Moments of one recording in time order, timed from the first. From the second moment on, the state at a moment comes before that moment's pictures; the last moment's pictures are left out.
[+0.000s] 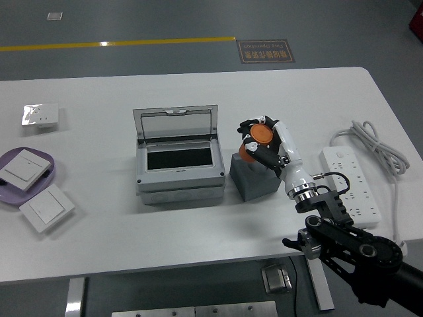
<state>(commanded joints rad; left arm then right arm) -0.02 0.28 -0.05 -0.30 0.01 0.07 0.02 0.40 -0.27 0.62 1.35 -0.78 -0.51 0.50</state>
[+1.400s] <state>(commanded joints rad) -0.03 0.30 -0.08 -0.30 0.05 0.07 0.04 0.78 -0.07 0.34 1.29 -1.98 -0.23 -0.50</state>
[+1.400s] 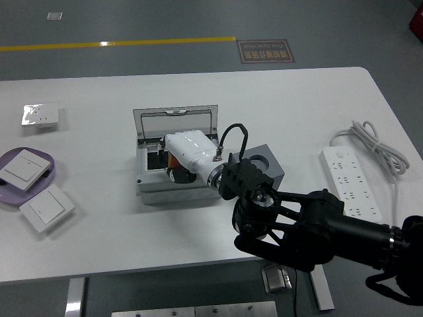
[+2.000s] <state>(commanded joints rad) -0.03 0.30 -0.08 -0.30 0.06 0.07 0.04 0.77 -0.03 0.34 1.15 -1.95 -0.43 -0.35</state>
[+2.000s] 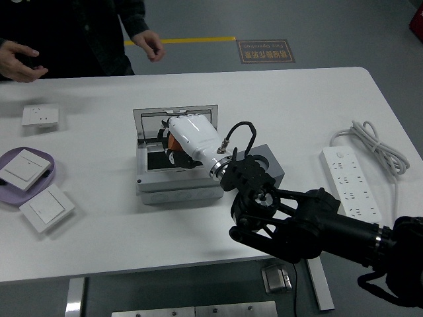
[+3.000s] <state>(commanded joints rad) -0.03 0.29 -0.06 -0.30 0.04 0.07 0.03 0.75 -0.14 0.36 1.37 -1.58 -0.52 -0.17</state>
